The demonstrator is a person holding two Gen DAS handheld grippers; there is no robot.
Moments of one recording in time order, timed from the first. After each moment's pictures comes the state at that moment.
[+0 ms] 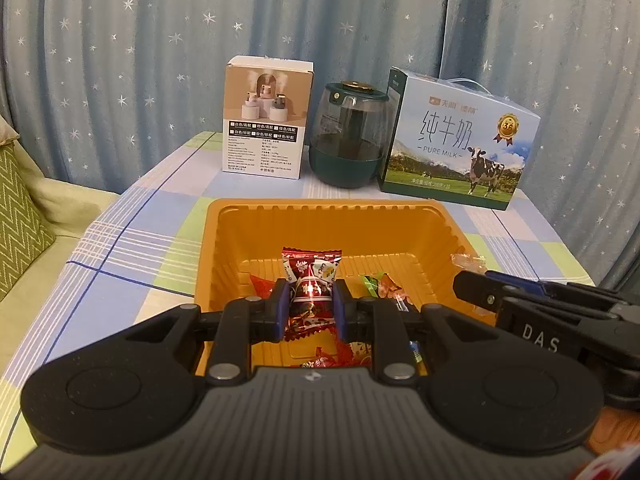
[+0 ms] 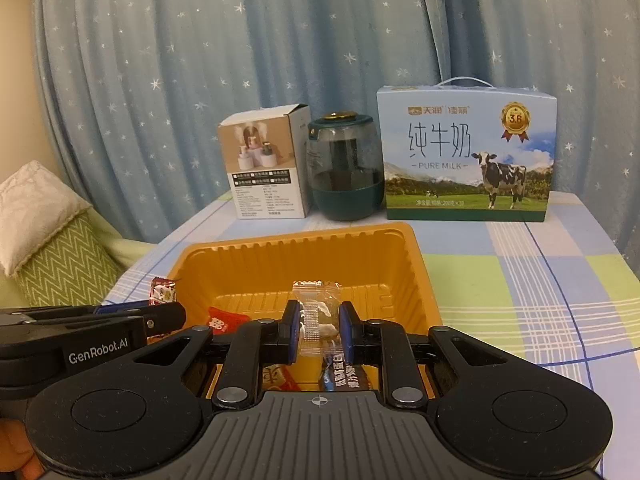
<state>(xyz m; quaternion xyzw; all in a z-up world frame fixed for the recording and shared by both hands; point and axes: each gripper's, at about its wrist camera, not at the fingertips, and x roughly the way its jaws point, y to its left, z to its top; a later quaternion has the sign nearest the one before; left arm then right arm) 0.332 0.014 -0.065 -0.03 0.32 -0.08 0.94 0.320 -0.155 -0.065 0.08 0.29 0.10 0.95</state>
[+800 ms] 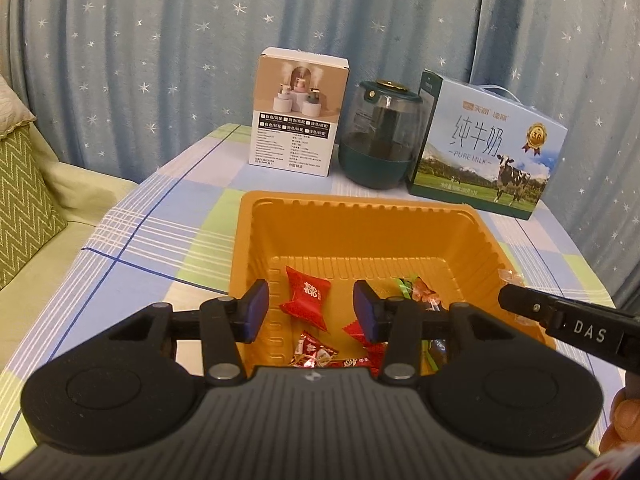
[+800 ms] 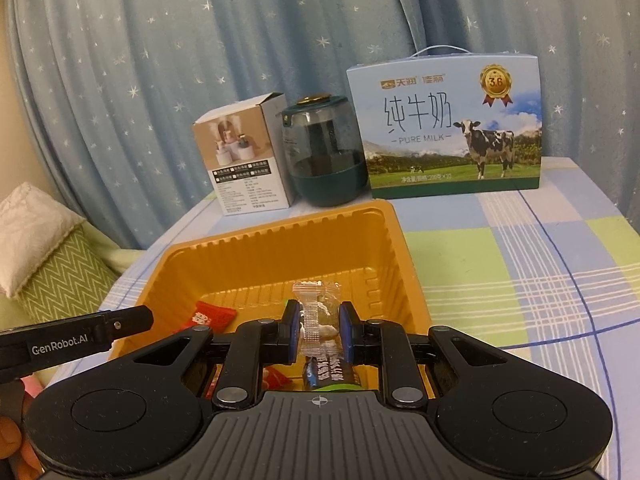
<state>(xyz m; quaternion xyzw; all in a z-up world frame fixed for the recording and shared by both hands) 0.340 0.039 -0.076 -0.05 0.32 -0.06 0.95 0.330 -0.180 -0.081 0.14 0.30 0.10 0.94</state>
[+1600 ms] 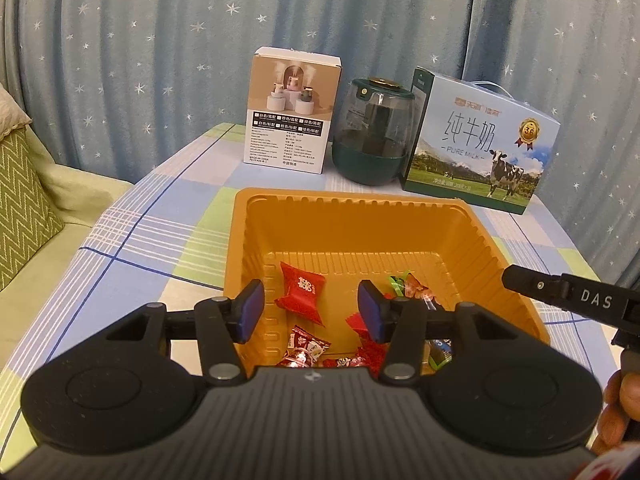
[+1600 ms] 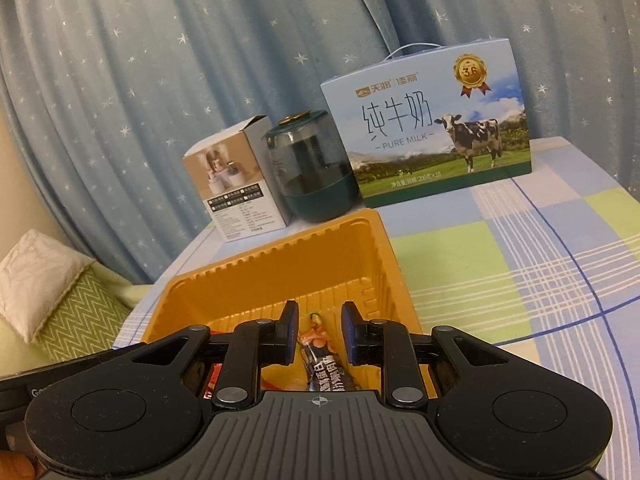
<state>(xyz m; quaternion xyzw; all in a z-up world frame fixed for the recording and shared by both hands) 0.334 0.037 -0.076 -0.05 0.32 -0.06 0.94 0.328 -0.201 -0.083 0.19 0.28 0.09 0.94</state>
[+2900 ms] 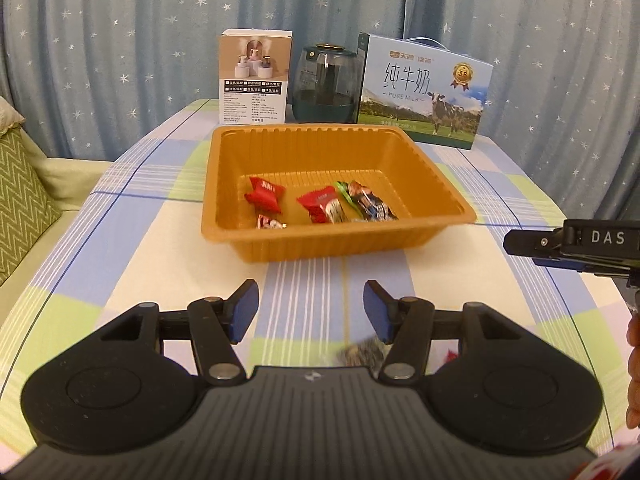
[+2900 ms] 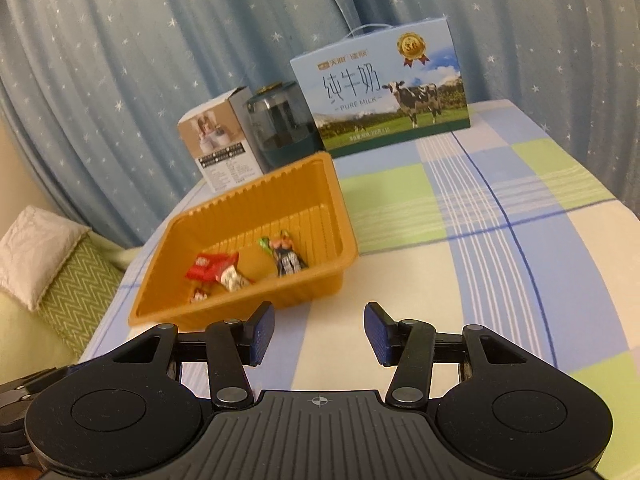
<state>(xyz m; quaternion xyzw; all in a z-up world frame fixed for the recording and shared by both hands) 0.208 0.019 -0.086 -0.01 0.34 -0.10 0.94 0.210 -0.228 -0.071 0.19 0.34 0.07 0.92</state>
